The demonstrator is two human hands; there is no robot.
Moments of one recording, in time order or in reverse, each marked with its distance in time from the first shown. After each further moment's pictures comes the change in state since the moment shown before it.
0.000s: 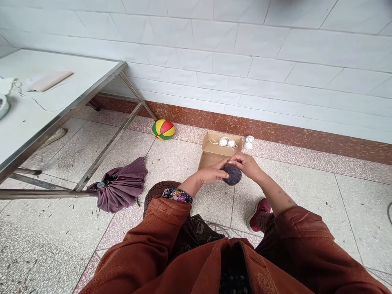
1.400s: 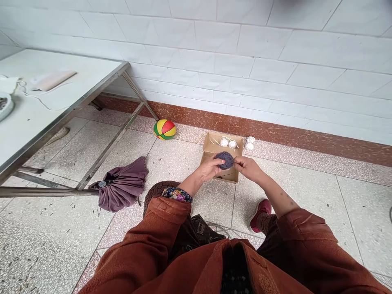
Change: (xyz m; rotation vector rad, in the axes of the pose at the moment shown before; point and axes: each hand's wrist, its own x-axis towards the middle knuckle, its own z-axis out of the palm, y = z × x) left_hand 0.005 0.004 0.000 -0.382 0.386 0.063; right_hand -0.006 -0.001 -0.002 -0.093 -0.083 0.078
